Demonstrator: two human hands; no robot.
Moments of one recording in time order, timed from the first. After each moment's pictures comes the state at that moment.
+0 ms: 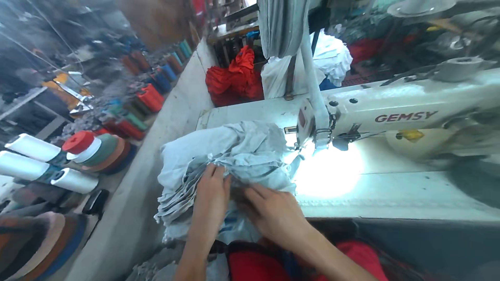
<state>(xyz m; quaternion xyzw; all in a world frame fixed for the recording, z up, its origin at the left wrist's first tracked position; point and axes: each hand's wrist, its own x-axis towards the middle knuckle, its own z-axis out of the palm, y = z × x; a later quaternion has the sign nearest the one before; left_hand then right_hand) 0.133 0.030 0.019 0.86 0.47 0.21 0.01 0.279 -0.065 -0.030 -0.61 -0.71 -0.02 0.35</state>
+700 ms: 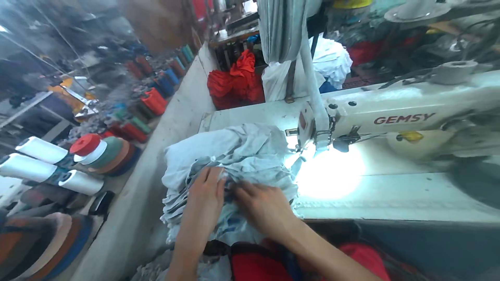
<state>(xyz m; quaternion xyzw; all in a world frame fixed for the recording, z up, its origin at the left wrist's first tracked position) 0.111 0.026 0.035 0.88 0.43 0.22 -0.01 0.265 -0.041 -0.031 -0.59 -0.73 -0.07 0.34</state>
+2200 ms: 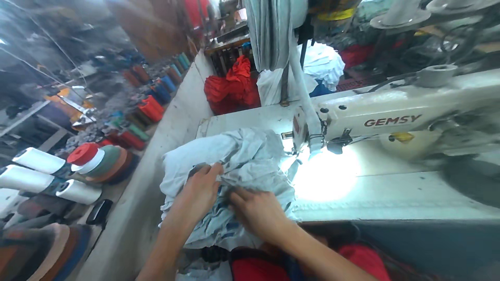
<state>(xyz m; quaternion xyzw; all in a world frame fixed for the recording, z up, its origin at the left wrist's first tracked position) 0.115 0.060 0.071 0.92 0.40 -0.01 0.05 0.261 -0.036 -0.036 -0.58 -0.74 -0.03 0.34</state>
